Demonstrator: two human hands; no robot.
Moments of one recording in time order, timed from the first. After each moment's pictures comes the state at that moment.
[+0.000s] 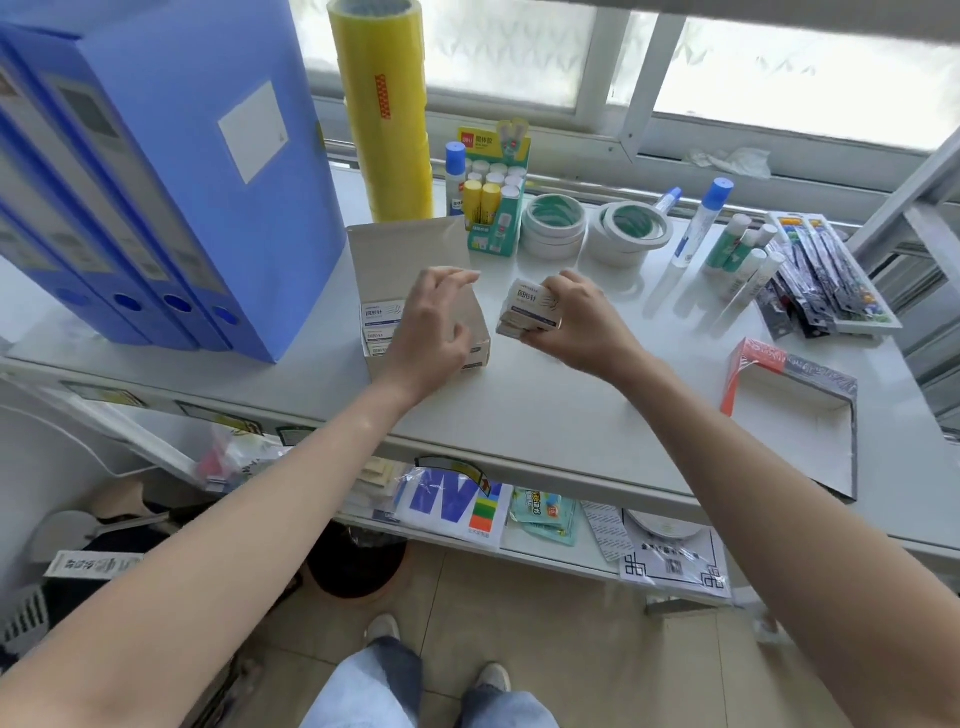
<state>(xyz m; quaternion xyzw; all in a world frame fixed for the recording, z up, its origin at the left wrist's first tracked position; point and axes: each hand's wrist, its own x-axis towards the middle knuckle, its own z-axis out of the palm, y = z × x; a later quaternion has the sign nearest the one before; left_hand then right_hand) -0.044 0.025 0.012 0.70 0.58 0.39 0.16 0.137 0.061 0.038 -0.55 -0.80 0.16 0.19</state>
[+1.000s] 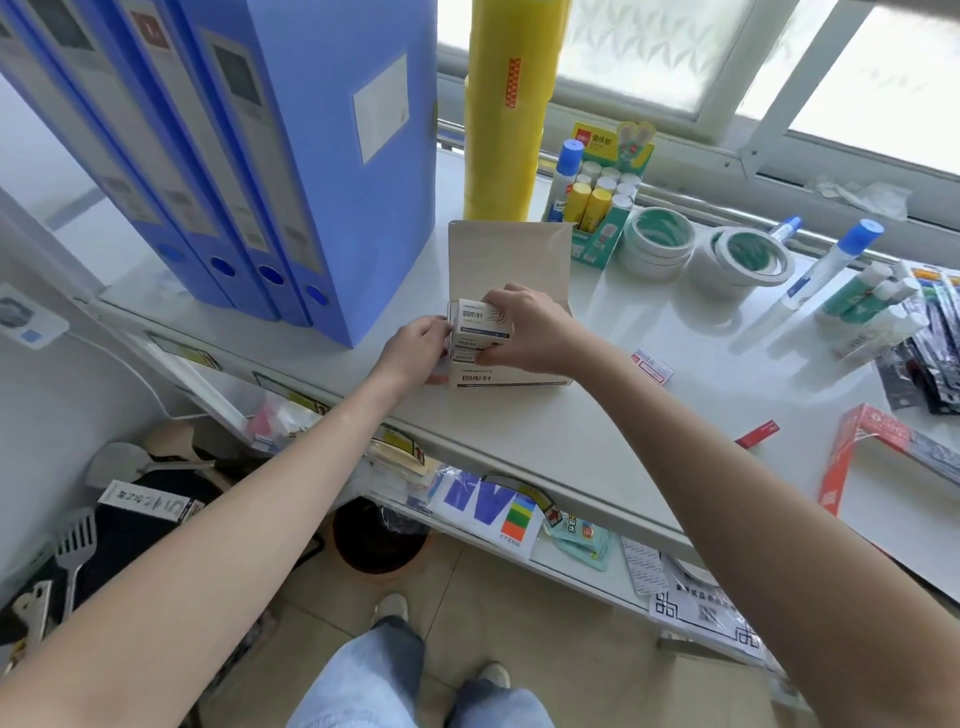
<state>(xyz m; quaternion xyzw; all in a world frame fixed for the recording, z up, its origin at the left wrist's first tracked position) -0.140 0.022 -0.007 0.41 0.70 0.35 0.47 0.007 0.080 0.034 -0.43 -0.87 0.24 0.05</state>
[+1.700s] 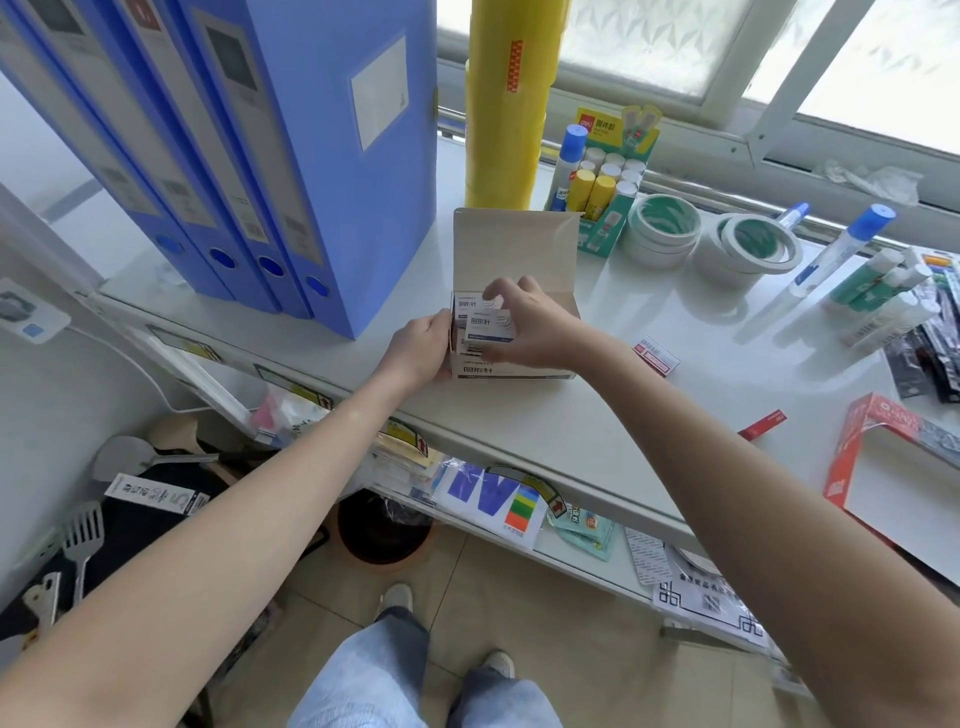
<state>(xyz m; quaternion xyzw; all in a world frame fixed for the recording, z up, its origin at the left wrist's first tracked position) -0.134 0.025 -0.018 0.46 0.72 0.32 0.42 0.008 0.079 0.025 -0.45 -0.84 0.31 0.01</state>
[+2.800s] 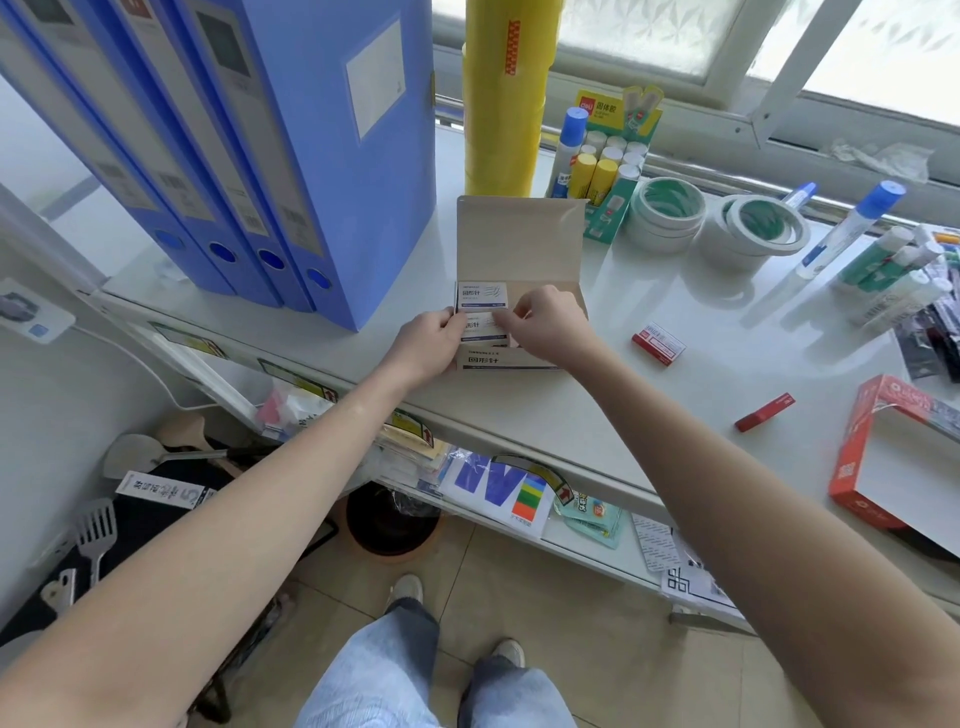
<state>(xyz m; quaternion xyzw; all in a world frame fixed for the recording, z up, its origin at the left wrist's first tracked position) -0.133 0.021 -0.016 0.50 0.71 0.28 0.40 0.008 0.076 0.004 -0.59 -0.74 0.31 0.09</state>
